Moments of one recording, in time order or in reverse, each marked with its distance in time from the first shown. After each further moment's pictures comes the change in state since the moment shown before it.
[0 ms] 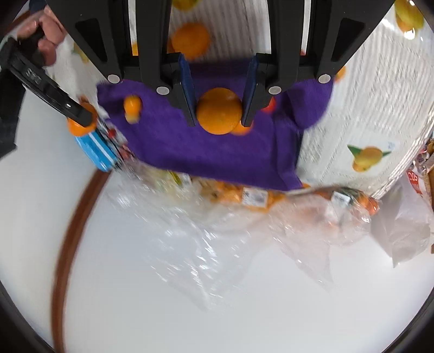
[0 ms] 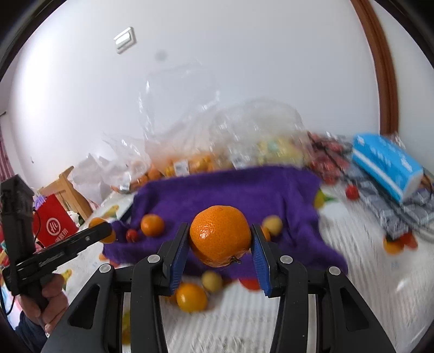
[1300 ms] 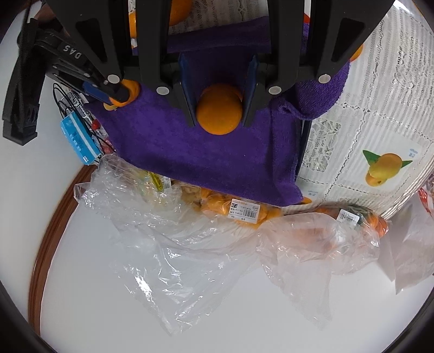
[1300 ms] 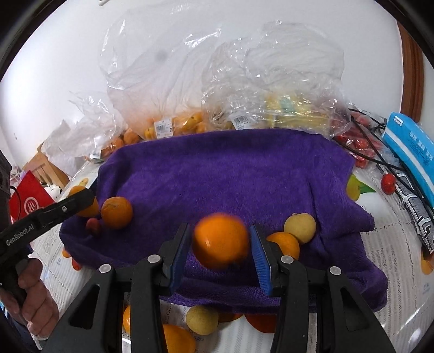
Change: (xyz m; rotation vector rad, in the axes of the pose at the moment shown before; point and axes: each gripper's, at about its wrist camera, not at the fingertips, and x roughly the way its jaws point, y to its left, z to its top) left arm 0.051 0.017 0.001 -0.052 0.059 0.004; right arm 0.101 0.001 -0.008 -0.024 0.213 -0.052
